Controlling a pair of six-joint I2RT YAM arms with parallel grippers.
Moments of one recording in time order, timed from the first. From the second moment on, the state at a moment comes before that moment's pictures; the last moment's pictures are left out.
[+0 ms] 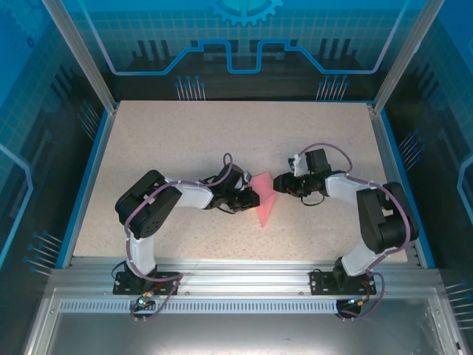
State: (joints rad) left arm -0.66 1.91 0.92 0.14 0.47 -0.90; right arm 0.22 1.64 0.79 -0.17 -0.65 0.41
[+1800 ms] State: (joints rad) left arm -1.05 1.61 0.95 -0.28 -0.06 -0.55; right arm 0.34 1.68 0.85 -0.28 -0.47 0.60
